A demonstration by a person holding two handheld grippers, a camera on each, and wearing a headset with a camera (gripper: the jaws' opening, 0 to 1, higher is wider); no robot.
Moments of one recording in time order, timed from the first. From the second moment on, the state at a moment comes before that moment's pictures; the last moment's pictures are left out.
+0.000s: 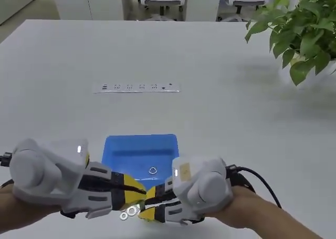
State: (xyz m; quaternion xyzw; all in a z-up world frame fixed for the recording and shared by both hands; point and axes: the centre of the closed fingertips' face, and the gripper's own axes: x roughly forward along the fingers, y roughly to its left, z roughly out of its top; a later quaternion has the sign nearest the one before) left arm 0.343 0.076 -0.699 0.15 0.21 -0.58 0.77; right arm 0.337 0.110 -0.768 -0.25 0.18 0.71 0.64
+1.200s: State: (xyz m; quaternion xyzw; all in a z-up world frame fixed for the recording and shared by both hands) left arm 0.337 0.085 -0.690 0.13 0.21 -0.56 0.79; right arm 0.333 0.112 -0.752 -0.25 0.18 0.71 0.63
